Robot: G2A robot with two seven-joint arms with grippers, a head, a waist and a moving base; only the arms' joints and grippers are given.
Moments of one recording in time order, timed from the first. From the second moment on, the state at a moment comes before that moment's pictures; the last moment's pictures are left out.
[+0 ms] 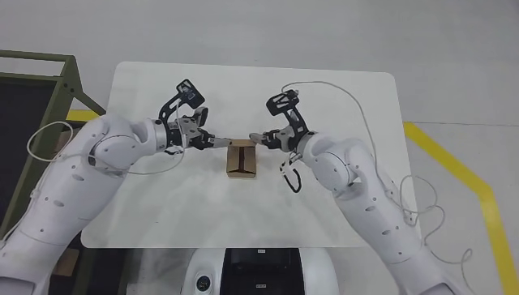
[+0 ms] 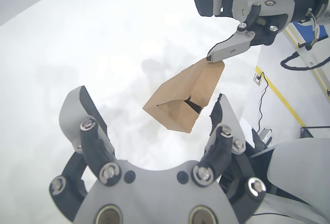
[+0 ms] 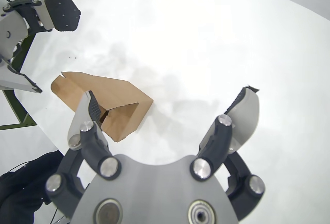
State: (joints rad) left arm 1.14 -0.75 -1.18 -1.74 0.41 -0.46 -0.79; right arm -1.08 -1.36 0.97 -1.72 -0.97 0.05 0.86
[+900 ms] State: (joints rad) left arm 1.07 -0.79 -1.07 -1.69 0.48 -0.41 -0.87; right arm -1.13 -1.35 0.94 -1.74 -1.08 -0.08 0.89
